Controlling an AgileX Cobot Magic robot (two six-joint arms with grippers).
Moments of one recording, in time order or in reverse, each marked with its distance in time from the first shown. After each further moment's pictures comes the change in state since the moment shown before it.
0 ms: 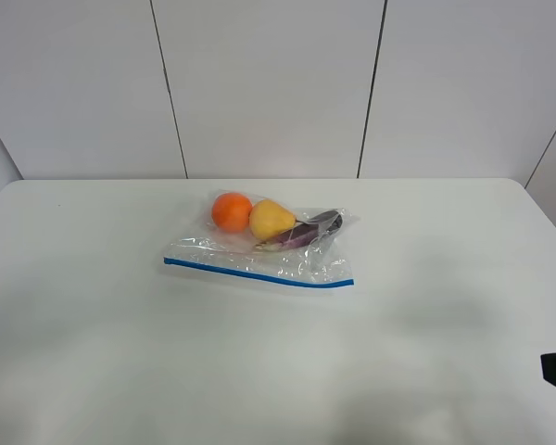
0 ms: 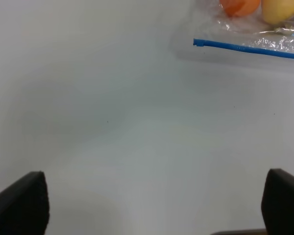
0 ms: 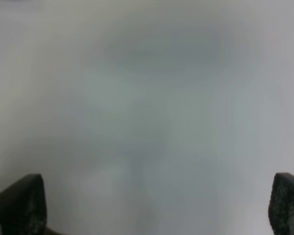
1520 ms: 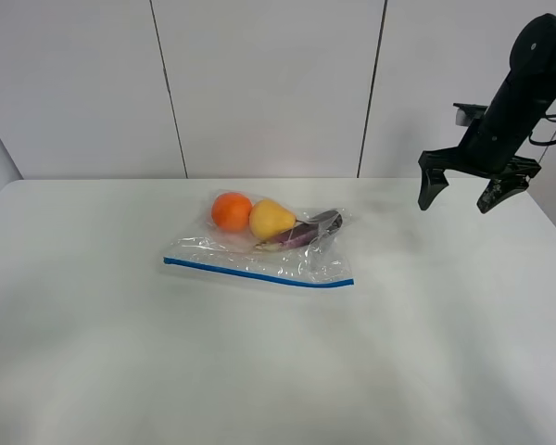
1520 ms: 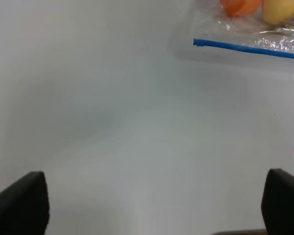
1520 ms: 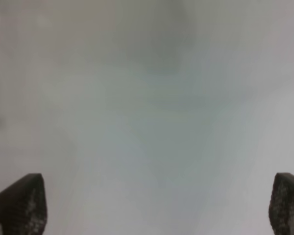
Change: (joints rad) left arm 0.000 0.000 0.000 0.000 0.000 0.000; right arm 0.000 1.585 -1.201 -0.004 0.182 0.000
